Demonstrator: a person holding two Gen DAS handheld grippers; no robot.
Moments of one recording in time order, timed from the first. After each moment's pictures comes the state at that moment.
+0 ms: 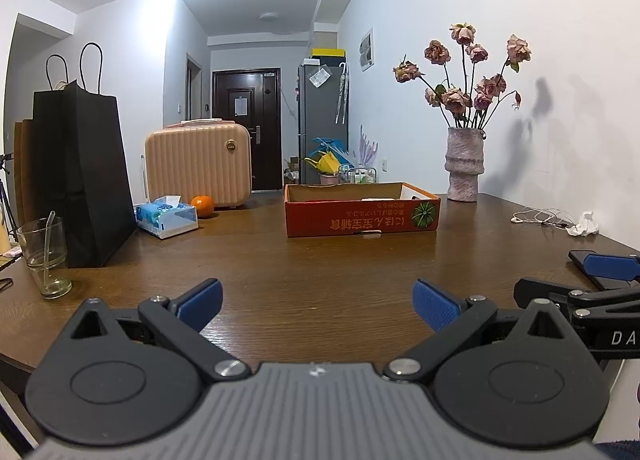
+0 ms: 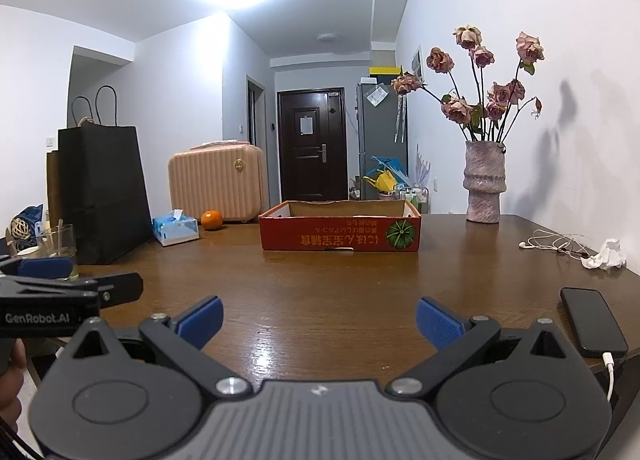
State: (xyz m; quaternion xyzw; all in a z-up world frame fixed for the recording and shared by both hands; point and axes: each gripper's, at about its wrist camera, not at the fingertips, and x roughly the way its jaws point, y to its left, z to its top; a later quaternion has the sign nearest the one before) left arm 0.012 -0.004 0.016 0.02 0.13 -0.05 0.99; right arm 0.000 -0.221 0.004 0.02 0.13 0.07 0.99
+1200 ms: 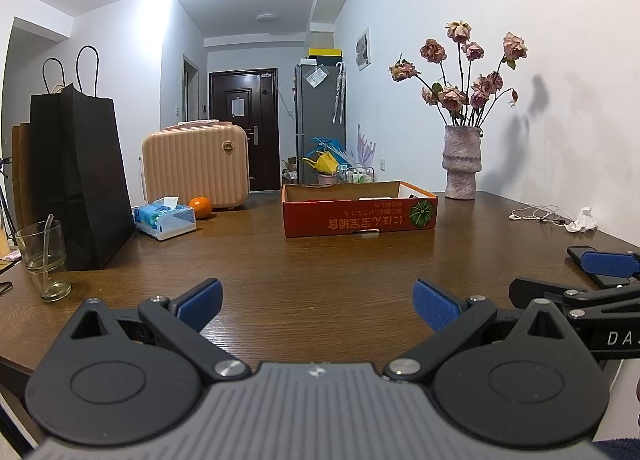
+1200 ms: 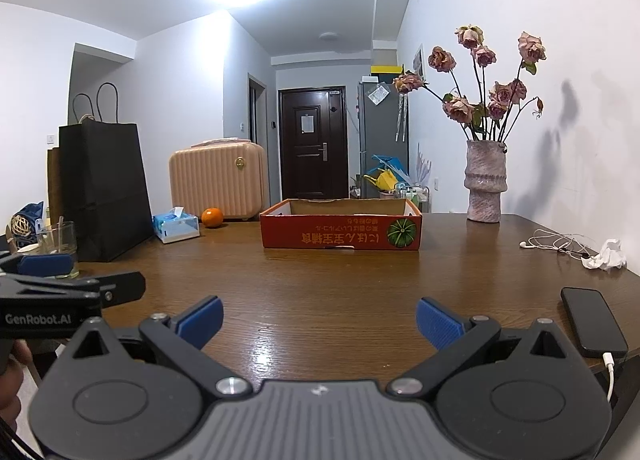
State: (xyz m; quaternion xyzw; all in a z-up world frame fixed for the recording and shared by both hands) left arm 0.010 -0.004 0.016 0.02 0.13 -0.06 0.99; right arm 0.000 -0.219 0.003 0.01 0.13 0.08 0.99
